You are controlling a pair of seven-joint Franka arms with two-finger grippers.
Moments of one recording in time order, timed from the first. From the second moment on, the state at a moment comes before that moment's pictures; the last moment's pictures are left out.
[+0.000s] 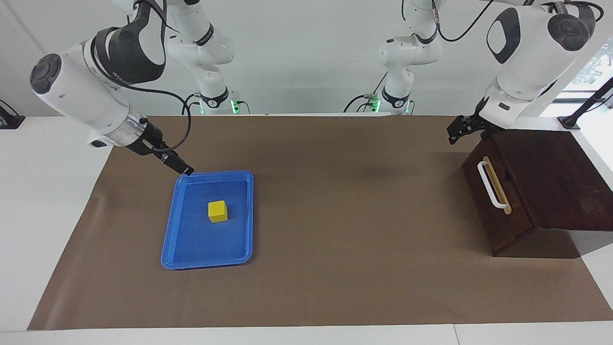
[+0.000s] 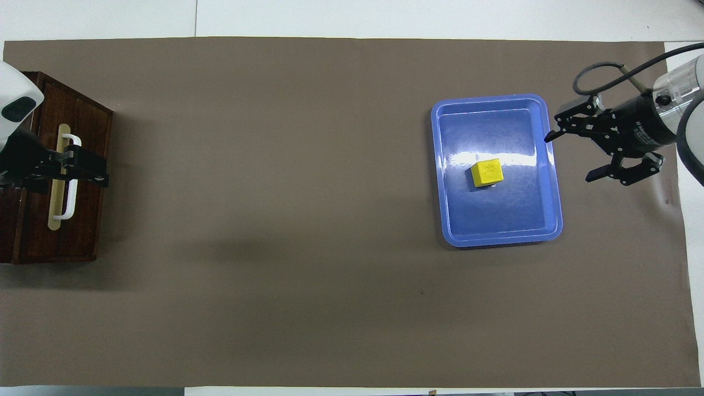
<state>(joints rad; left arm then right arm) 0.02 0.04 -0.10 -1.61 0.01 1.52 -0.10 -0.06 0.17 0.02 -1.55 0.25 1.57 0.57</state>
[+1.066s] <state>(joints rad) 0.02 0.06 -0.10 -1.59 0.01 1.52 -0.06 -0.06 -0.06 0.02 -1.65 -0.04 1.57 -0.18</state>
